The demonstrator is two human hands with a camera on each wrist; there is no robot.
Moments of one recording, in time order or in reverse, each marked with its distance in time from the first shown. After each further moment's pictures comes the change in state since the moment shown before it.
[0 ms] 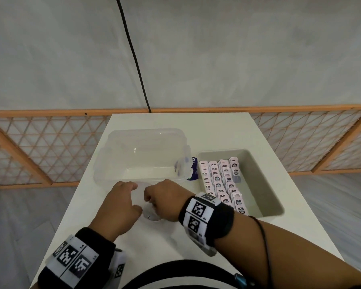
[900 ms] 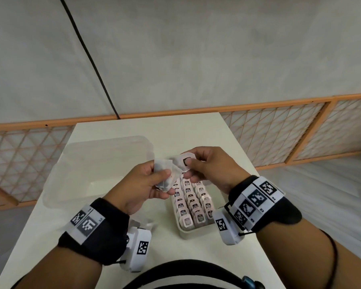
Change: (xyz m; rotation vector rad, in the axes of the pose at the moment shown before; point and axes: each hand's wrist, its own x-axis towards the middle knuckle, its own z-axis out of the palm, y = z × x) left_hand 0.039 0.142 0.025 -1.015 -0.474 0.026; right_hand -0.105 0.113 -0.091 1.117 0.501 0.325
